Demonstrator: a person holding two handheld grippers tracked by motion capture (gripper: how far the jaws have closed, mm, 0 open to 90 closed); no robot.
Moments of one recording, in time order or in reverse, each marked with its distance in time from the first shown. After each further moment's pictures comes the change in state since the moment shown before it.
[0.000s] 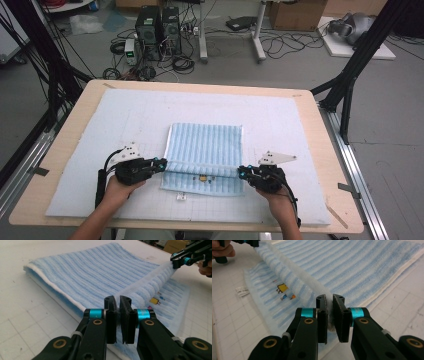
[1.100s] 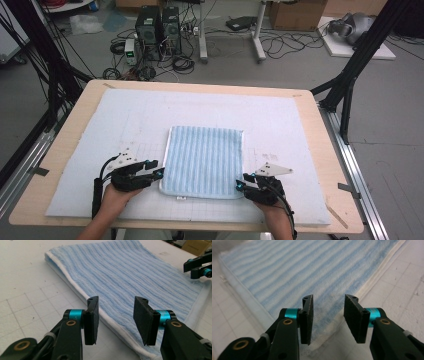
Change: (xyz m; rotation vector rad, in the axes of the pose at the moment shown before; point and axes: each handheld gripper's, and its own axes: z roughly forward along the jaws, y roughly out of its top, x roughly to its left) left arm -0.007 -0.008 -0.007 0.027 0.118 -0.062; right arm 0.020 -0.023 0.004 0.054 -0.114 0.045
